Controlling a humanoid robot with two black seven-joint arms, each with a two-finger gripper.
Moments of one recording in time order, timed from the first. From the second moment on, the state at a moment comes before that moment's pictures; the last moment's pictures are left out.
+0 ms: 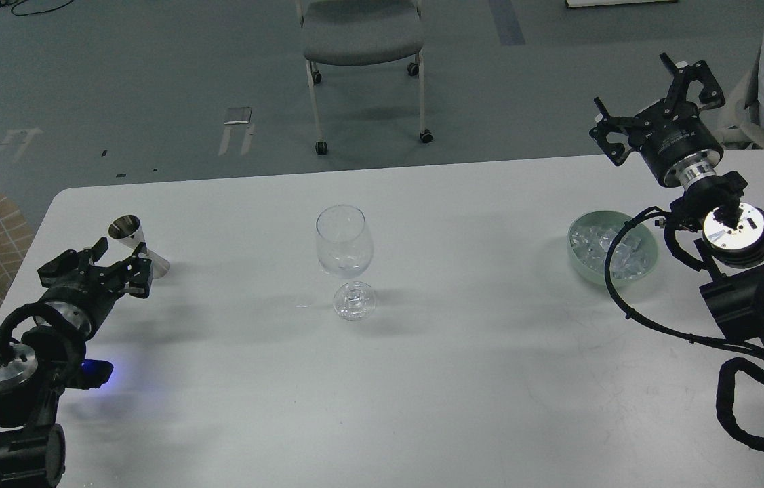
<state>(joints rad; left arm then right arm) -0.15 0.22 -1.71 -1.10 -0.16 0.06 0.26 0.71 -0.14 1.49 0.55 -0.28 0.45 -0.04</state>
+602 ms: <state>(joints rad) -0.19 0.21 -1.69 -1.03 -0.16 0.16 0.26 0.71 -0.14 1.49 0.55 -0.28 0.45 -0.04</state>
